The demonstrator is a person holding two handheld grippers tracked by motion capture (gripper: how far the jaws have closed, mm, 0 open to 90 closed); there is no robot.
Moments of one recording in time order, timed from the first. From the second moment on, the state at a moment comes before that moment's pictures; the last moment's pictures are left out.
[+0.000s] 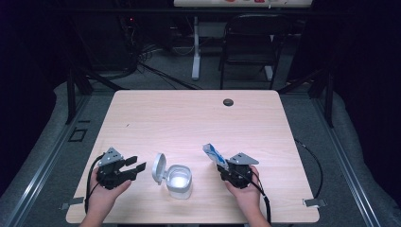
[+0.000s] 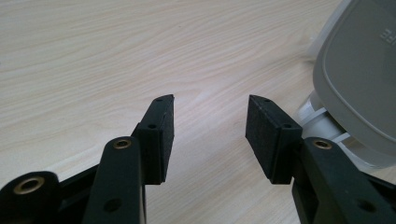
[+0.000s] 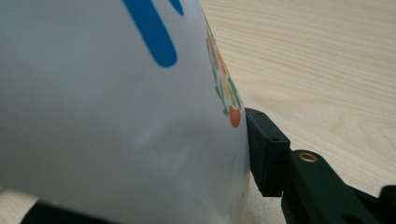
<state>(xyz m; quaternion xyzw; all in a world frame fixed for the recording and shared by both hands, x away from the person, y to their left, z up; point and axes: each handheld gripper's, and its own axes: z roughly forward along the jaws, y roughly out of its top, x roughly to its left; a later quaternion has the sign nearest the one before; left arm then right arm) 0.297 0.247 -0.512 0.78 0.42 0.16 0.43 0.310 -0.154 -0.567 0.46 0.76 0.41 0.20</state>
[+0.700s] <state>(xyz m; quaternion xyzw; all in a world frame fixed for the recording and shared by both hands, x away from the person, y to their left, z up) 0.291 0.241 -0.502 0.78 0.41 0.16 0.45 0.307 -0.159 -0.572 0.47 0.75 0.42 0.18</state>
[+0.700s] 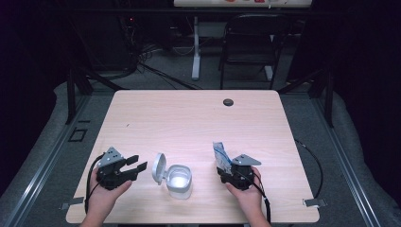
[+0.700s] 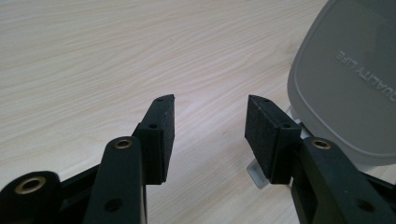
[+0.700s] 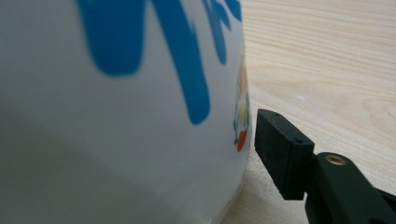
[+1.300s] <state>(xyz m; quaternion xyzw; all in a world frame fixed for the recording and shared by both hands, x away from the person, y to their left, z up) 0.287 0.238 -0.492 0.78 0.39 0.16 0.45 0.297 -0.160 -0.558 0.46 0.77 0.41 0.17</state>
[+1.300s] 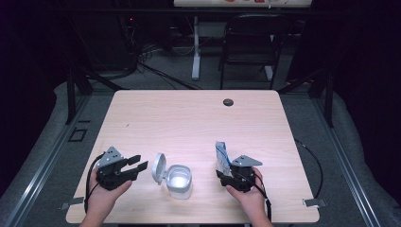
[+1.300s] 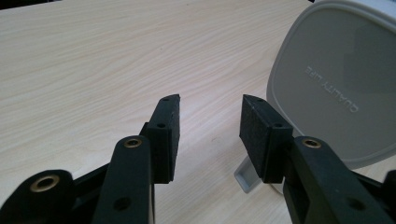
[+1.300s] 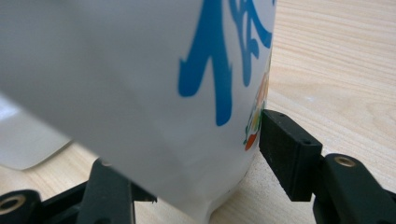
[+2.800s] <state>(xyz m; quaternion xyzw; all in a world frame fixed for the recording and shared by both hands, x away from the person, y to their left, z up) 0.269 0.216 -0.471 0.81 0.33 0.15 0.45 0.270 -0.176 -0.545 0.44 0.77 0.42 0.18</state>
